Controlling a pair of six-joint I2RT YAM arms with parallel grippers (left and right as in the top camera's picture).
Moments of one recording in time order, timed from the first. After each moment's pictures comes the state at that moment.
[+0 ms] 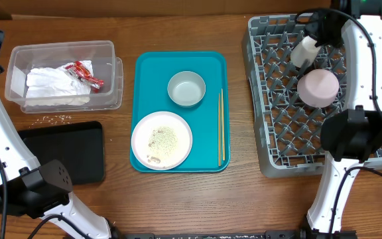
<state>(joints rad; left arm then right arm) 0.44 1.95 2.39 -1.41 -0.34 -0.91 -0.08 2.33 2.56 -1.34 -0.09 0.44</state>
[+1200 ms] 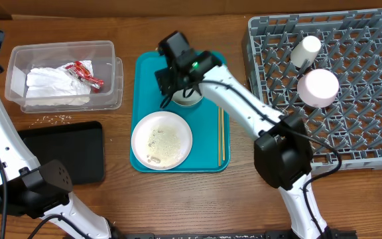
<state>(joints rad) 0.44 1.95 2.39 -1.41 -0.34 -0.91 0.67 2.28 2.03 -0.77 -0.03 0.27</state>
